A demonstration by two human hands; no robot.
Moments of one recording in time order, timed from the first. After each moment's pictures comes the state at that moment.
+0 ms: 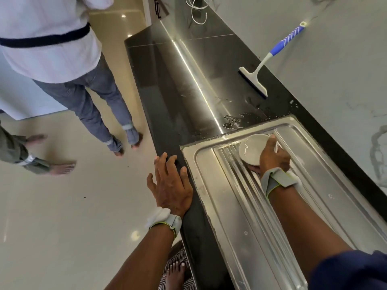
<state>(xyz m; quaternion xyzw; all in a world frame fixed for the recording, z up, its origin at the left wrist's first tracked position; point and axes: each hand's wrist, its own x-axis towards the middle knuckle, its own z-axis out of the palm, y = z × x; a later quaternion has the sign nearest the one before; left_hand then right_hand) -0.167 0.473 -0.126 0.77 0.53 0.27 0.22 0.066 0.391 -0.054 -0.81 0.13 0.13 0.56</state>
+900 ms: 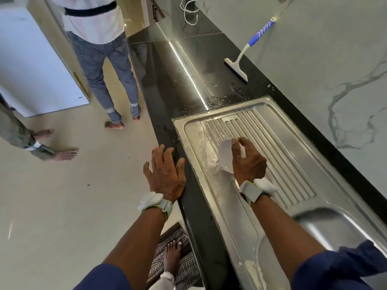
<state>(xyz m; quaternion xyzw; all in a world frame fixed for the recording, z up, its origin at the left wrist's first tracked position) -0.228 0.384 -0.113 0.82 0.49 0.23 0.19 -0.042 0.265 -0.050 -0.85 -0.27 -0.10 0.43</state>
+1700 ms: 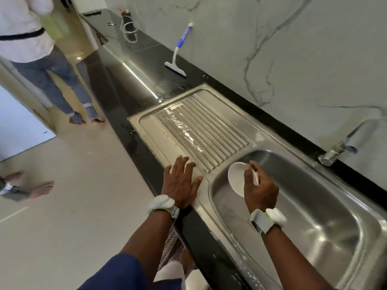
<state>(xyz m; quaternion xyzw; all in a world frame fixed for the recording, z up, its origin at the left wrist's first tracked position) -0.220 0.197 -0.087 0.97 0.18 0.11 0.12 -0.117 -0.018 -0.053 -0.85 -0.11 -0.13 0.49</state>
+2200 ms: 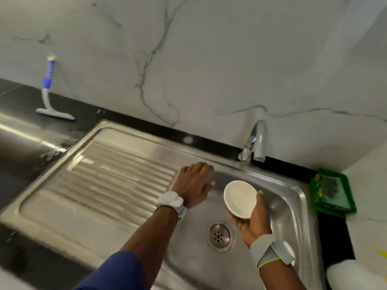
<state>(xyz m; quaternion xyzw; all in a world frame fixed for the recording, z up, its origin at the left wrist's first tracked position) 0.014 0.081 -0.047 0.96 -0.24 0.06 0.17 -0.073 -0.101 -0.017 -0.42 0.43 0.01 0.80</state>
